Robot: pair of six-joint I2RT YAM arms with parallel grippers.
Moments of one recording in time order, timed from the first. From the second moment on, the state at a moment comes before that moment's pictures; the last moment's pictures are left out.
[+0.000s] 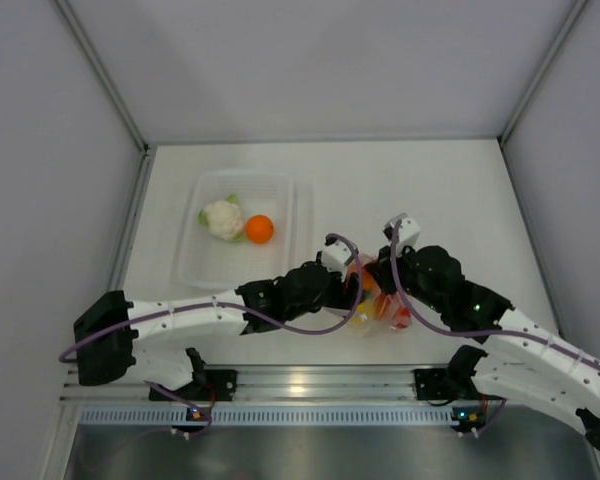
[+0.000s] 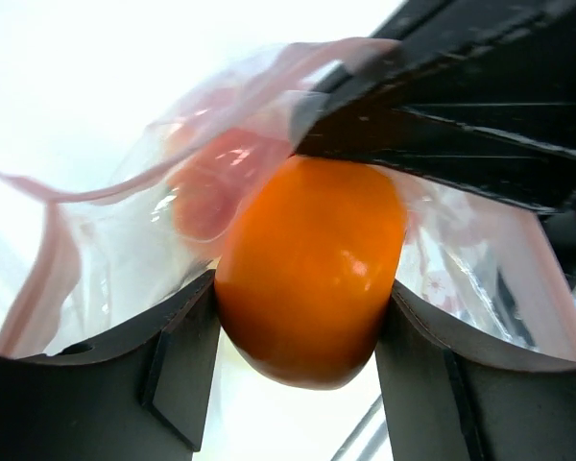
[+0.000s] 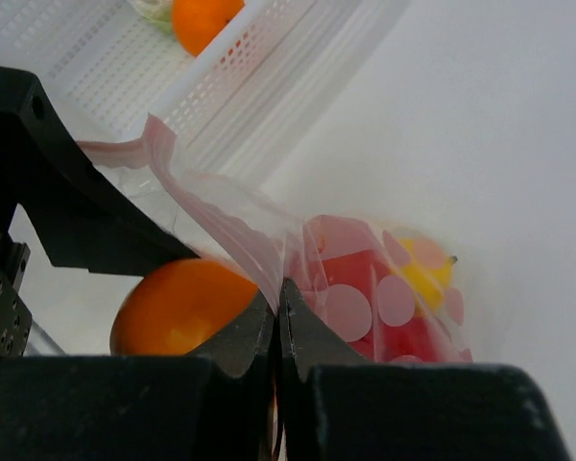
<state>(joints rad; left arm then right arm) -1.19 1.33 0.84 0.06 -0.21 -0.39 0.85 0.76 0.66 -0.28 0.16 0.23</state>
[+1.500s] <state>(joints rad) -1.19 1.04 0.53 0.48 -0.35 -0.43 0.97 0.82 0.58 -0.04 0.27 0.30</state>
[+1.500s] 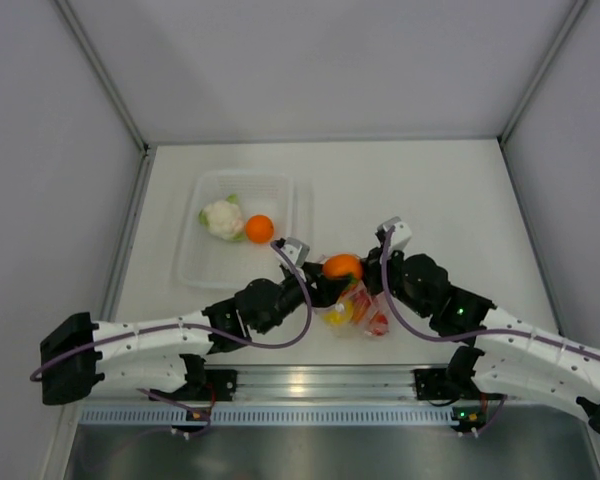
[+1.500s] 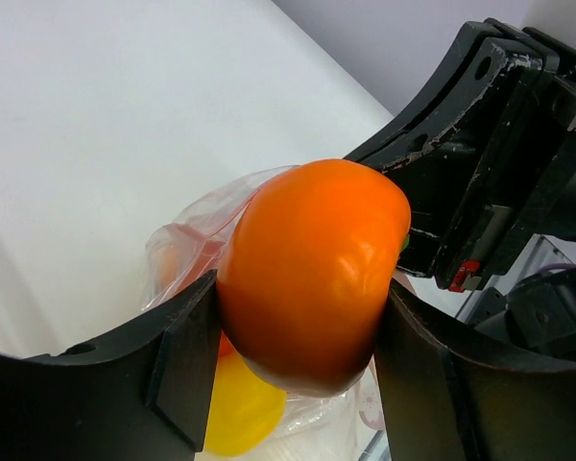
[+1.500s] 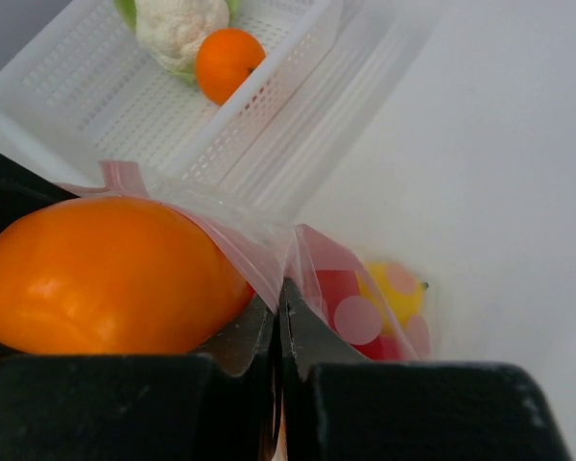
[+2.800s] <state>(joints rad) -1.17 1.24 0.61 0.56 -0.41 -0.57 0.95 0.70 0.52 -0.04 0.41 0.27</state>
